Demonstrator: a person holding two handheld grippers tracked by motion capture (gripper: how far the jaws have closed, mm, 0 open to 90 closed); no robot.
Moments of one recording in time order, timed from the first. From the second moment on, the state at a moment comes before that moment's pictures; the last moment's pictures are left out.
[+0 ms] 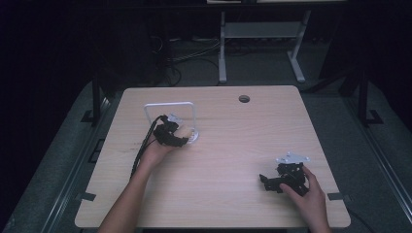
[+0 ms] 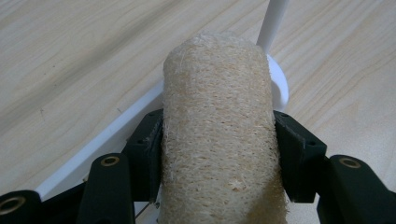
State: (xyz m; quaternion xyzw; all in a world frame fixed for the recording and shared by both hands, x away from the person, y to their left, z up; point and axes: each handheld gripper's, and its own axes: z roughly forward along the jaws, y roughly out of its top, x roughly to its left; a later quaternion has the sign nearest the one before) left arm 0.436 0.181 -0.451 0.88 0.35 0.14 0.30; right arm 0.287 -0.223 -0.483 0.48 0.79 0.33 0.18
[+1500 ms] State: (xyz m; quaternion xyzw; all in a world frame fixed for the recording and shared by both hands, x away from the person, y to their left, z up) left arm 0.389 0.203 -0.401 0.86 0.33 0.13 0.36; right arm 0.287 -0.223 -0.483 0.48 0.79 0.33 0.18
